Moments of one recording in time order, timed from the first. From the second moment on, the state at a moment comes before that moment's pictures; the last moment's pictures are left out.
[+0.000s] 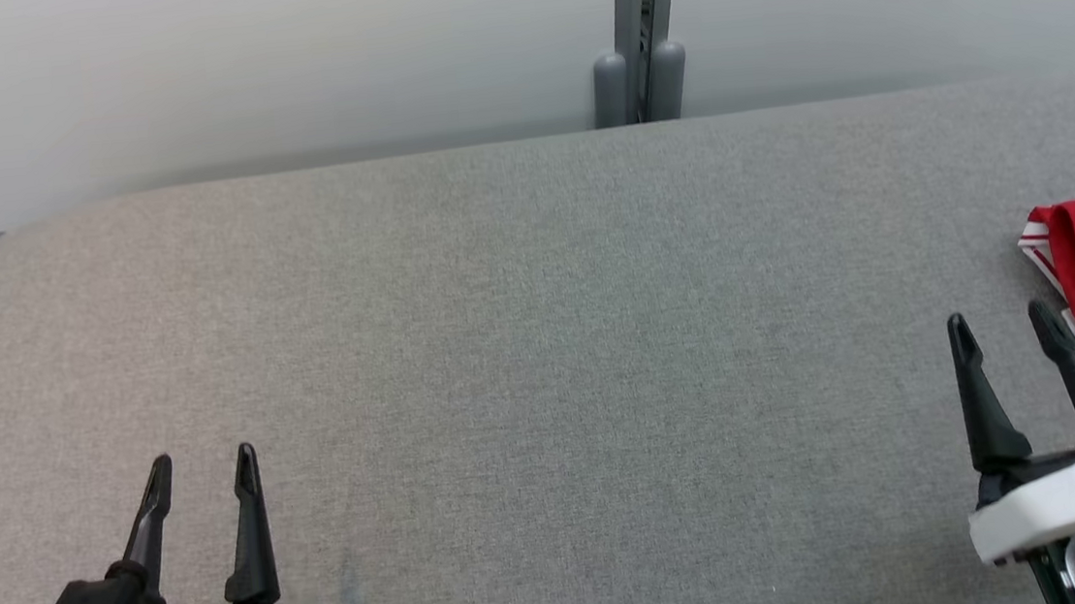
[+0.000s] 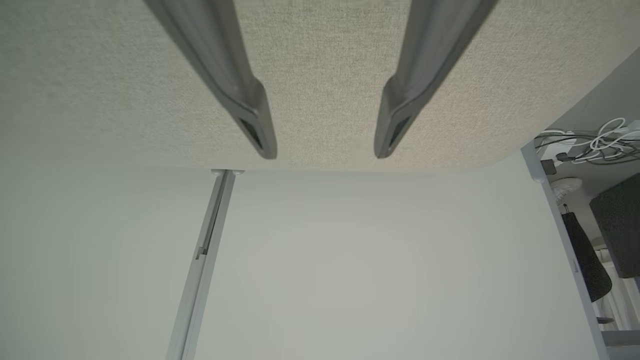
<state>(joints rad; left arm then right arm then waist) 0.04 0.20 -0.12 0.02 -0.34 0.12 -0.22 -0.09 -0.09 -0.05 0.07 0.18 0.13 -0.13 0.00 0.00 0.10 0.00</state>
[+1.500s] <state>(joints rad) 0.16 0.25 -0.15 0.04 -0.36 0.13 -0.18 0.13 -0.06 -0.08 -0.09 0.17 0.13 -0.04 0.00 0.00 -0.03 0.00</state>
